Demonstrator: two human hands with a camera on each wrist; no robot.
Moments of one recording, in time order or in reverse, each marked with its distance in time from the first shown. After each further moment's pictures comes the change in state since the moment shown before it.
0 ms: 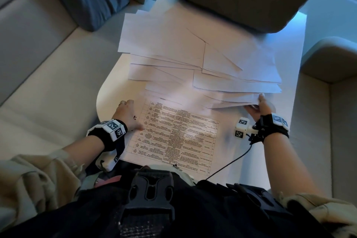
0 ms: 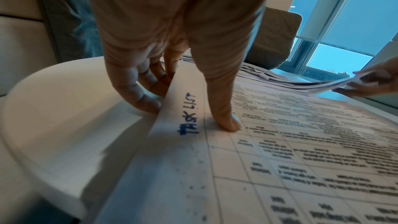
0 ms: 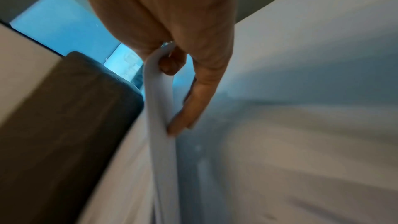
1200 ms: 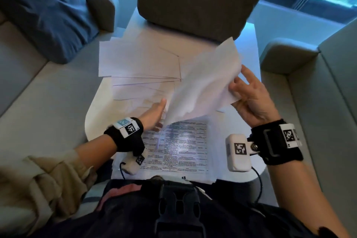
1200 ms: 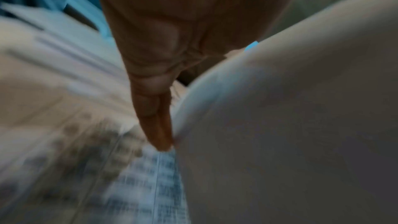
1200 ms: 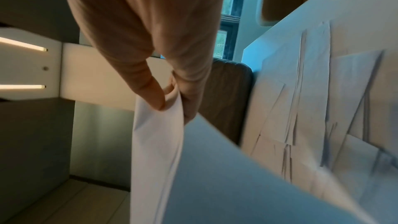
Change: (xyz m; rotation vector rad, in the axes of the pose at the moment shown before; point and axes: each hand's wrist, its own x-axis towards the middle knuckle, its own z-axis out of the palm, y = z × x) left_hand -0.029 0.099 -0.028 -0.516 -0.453 0.323; right_hand -0.223 -0.029 0.030 0.021 -0.635 -0.376
